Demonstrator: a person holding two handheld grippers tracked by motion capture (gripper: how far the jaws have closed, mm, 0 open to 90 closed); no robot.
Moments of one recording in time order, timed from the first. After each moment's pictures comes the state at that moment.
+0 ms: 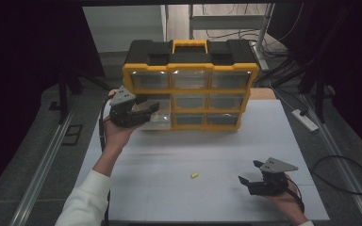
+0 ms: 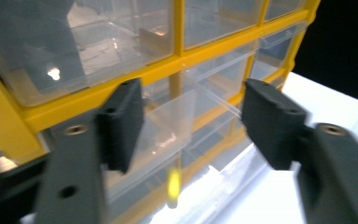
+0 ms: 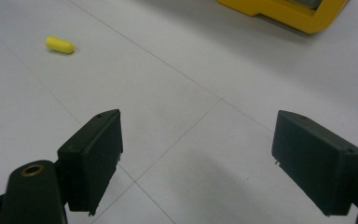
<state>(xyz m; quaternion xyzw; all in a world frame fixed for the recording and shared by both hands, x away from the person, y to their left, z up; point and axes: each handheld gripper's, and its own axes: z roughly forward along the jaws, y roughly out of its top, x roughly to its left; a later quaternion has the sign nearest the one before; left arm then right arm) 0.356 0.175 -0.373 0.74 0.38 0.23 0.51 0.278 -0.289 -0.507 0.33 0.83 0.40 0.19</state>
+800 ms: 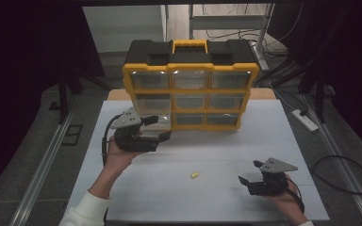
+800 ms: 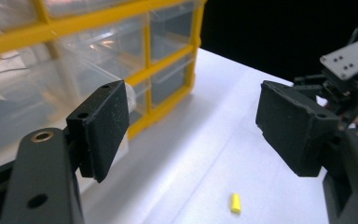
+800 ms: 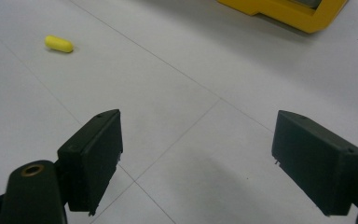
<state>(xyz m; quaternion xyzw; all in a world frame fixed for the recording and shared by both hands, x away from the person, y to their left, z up) 0.301 0.153 -0.388 0.77 0.29 0.14 0.54 0.278 -0.289 -0.508 0.33 0.83 0.40 0.20</state>
